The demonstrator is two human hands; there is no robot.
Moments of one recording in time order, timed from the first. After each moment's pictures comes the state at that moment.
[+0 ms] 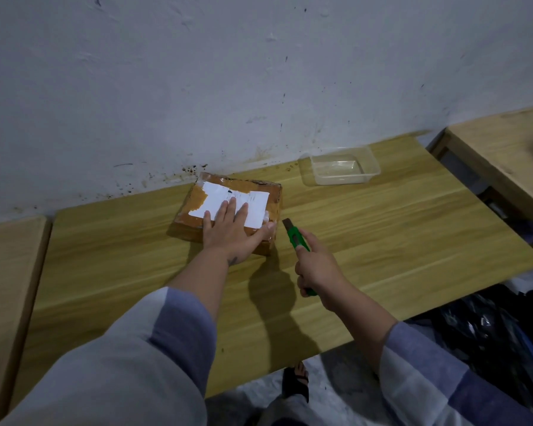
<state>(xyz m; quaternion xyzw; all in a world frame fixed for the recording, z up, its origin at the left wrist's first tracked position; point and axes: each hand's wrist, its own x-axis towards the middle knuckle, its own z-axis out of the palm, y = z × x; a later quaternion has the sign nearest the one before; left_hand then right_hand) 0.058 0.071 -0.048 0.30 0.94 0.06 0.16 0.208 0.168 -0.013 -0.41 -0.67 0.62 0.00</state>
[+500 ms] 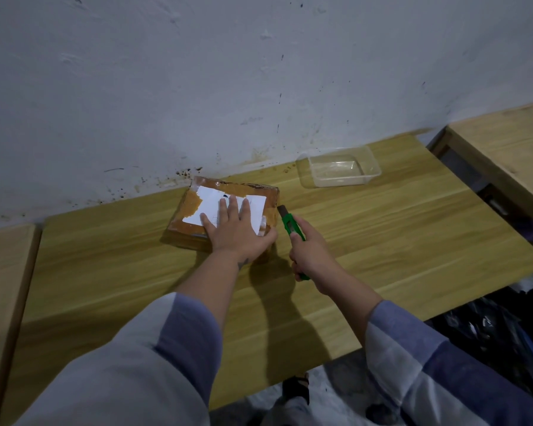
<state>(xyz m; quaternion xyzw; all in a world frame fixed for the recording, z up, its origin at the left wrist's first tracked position) 0.056 0.100 -0.056 0.26 0.96 0.04 0.13 0.176 0.186 -0.016 -0.41 -0.69 0.60 0.00</state>
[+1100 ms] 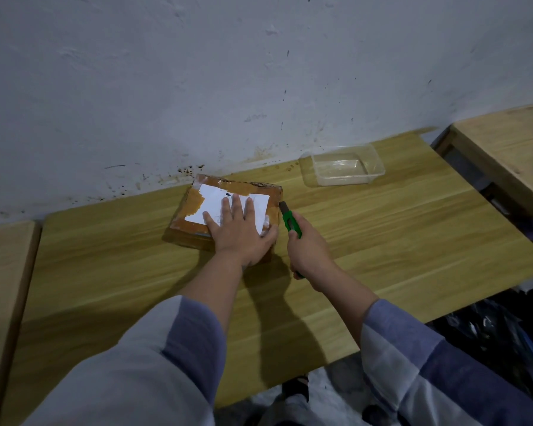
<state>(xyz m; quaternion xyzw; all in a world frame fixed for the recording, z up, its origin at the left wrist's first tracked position) 0.057 0.100 -0.061 0.27 0.96 0.02 0.12 0.163 0.177 -0.013 -0.42 -0.75 0.51 0.00</state>
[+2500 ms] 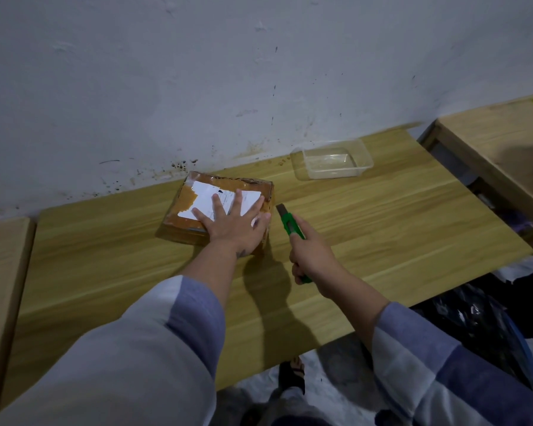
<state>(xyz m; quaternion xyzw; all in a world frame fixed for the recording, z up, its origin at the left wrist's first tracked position) 0.067 0.095 -0.049 0.29 0.94 0.03 0.17 0.203 0.174 -0.007 -0.40 -0.68 0.61 0.01</state>
